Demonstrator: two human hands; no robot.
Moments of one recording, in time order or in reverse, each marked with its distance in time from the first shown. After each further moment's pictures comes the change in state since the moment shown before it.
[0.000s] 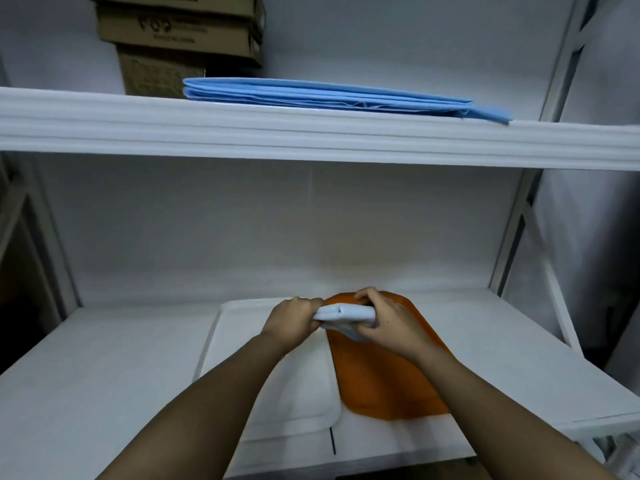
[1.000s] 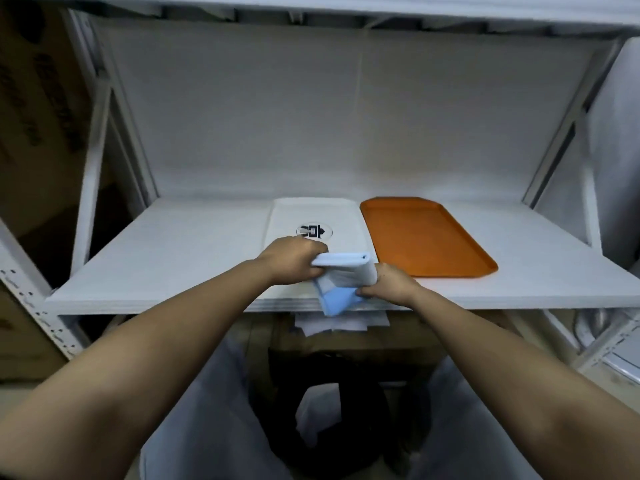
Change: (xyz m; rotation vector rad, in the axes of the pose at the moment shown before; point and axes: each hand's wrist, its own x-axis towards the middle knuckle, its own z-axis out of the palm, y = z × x) left_hand -0.208 0.001 -0.050 0.114 -0.271 0.013; right_hand -0.143 -0.081 0.098 0.102 -0.373 0.203
